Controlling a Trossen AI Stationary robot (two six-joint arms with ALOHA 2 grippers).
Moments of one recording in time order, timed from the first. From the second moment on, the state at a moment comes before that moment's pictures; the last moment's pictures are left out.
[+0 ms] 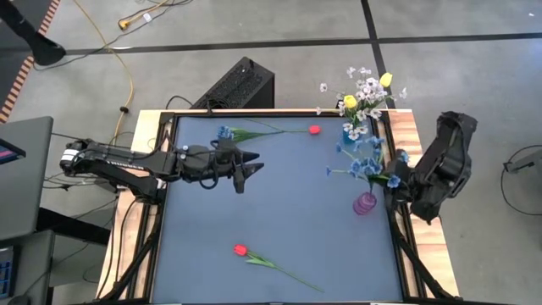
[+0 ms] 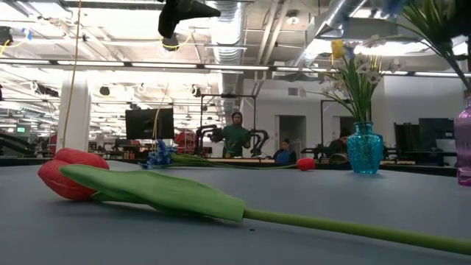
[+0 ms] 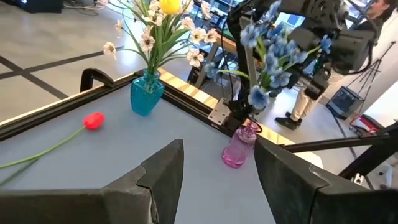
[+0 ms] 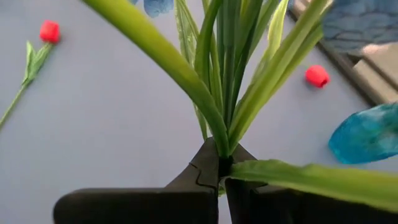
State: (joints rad) left arm -0.07 1.19 0.91 0.12 -0.35 -0.47; right arm 0.99 0.76 0.96 -1.54 0.85 1.23
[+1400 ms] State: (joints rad) left arm -0.07 1.19 0.91 0.01 -0.35 -0.38; right arm 1.01 0.75 1.09 -1.48 0.06 1.45
